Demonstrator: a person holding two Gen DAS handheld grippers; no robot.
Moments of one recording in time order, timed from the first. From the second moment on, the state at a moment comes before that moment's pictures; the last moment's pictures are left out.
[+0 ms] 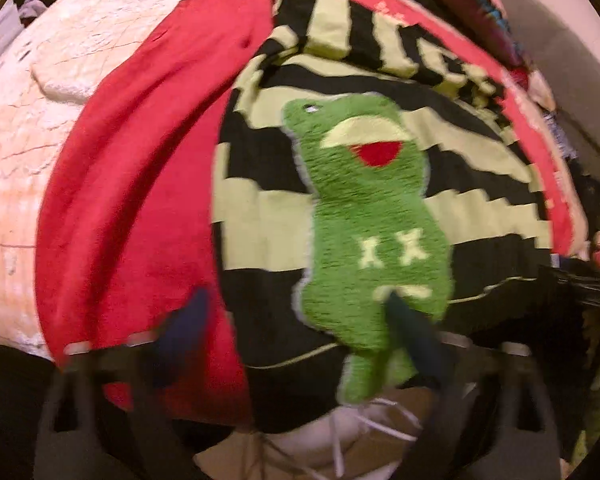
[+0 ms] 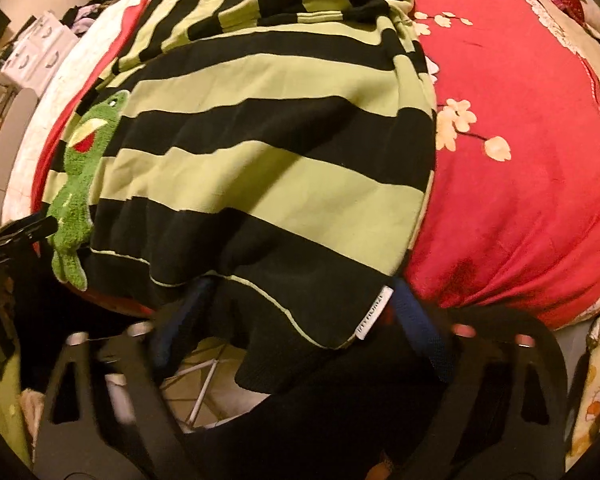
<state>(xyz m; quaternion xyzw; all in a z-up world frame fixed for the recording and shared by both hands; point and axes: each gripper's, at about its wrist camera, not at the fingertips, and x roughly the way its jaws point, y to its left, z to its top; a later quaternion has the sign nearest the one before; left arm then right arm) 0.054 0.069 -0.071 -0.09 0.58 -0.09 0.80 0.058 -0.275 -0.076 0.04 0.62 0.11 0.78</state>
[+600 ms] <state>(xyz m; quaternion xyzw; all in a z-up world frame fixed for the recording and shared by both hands) 0.054 0.068 -0.082 -0.10 0.60 -0.10 0.79 0.066 -0.273 -0.089 0.03 0.64 0.10 0.76</state>
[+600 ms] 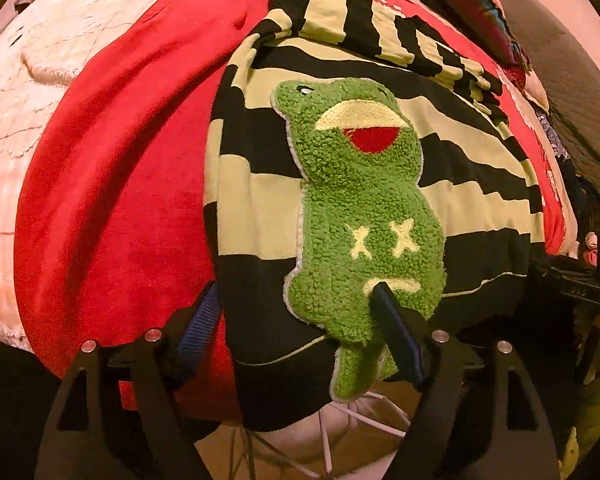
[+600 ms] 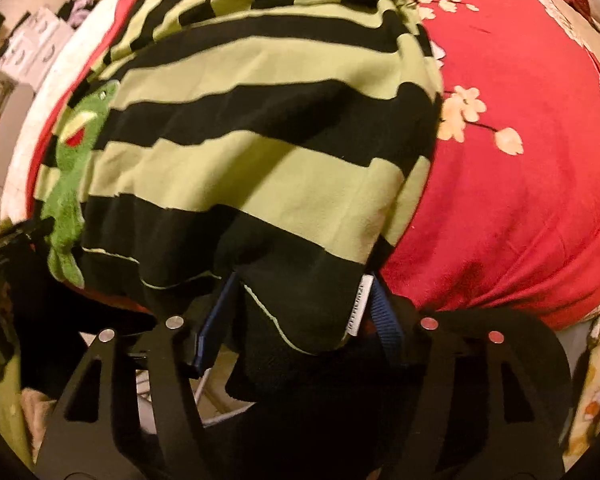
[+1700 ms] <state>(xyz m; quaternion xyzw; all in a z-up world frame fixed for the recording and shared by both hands) 0.215 0.097 -0.021 -0.31 0.48 -0.10 0.82 0.181 -0.330 -0.017 0.19 0.49 0.13 0.84</state>
